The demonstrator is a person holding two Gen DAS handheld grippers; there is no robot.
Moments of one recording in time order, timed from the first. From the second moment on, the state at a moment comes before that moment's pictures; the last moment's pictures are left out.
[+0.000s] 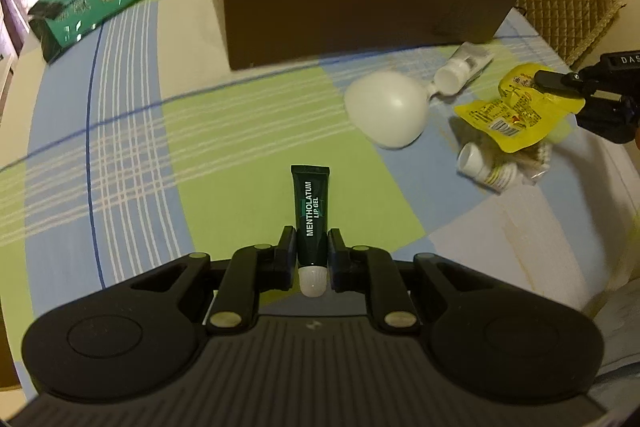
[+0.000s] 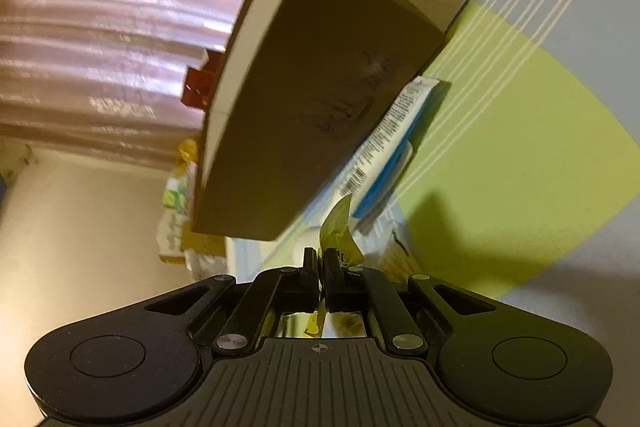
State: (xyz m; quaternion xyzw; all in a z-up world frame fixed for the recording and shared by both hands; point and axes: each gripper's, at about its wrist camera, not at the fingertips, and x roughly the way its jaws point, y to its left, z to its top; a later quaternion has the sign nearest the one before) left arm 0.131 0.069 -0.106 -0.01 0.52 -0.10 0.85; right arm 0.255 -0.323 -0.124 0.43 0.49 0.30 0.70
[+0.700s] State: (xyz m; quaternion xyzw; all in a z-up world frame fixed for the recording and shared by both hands) left arm 0.149 0.053 -0.049 0.01 0.45 -0.11 0.88; right arm 0.255 -0.355 -0.086 0.47 0.43 0.30 0.71
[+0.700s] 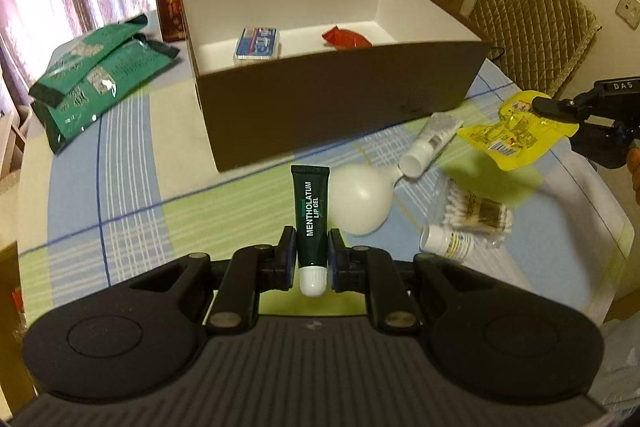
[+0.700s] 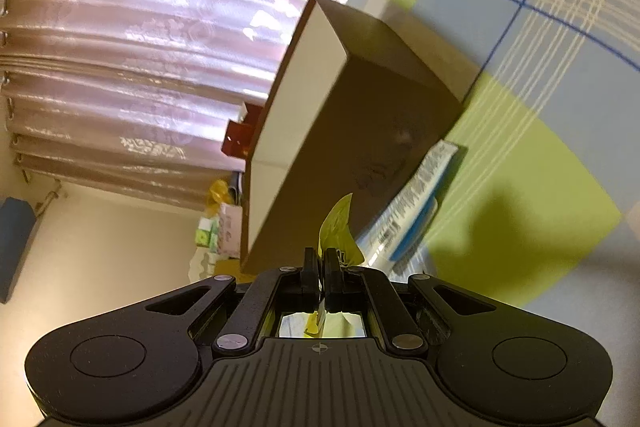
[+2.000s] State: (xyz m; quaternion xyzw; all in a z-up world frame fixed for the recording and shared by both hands) left arm 0.338 0.054 -0.027 0.02 0.47 -0.09 0.88; right arm 0.398 -0.293 -0.048 0.41 0.41 0.35 0.74
